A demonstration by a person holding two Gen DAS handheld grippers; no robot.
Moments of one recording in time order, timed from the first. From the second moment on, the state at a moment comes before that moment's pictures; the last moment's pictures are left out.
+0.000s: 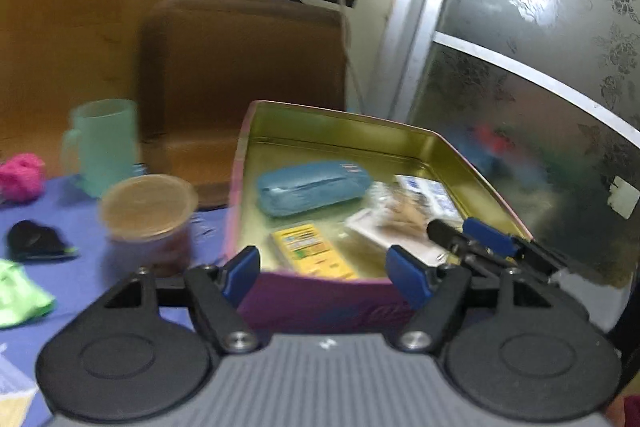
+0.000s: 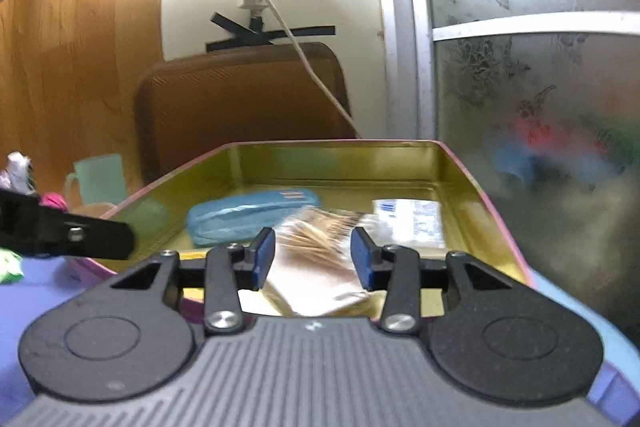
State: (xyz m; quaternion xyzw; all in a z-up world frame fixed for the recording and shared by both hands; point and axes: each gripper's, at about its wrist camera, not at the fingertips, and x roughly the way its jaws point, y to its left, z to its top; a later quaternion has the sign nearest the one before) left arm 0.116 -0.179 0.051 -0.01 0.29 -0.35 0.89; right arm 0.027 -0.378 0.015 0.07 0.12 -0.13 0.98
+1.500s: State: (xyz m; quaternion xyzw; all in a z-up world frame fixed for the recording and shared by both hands) left arm 0.103 0.087 -0.013 -0.11 0.30 -0.07 0.95; right arm 0.147 -0.111 -0.002 -0.12 0.25 0.25 0.93
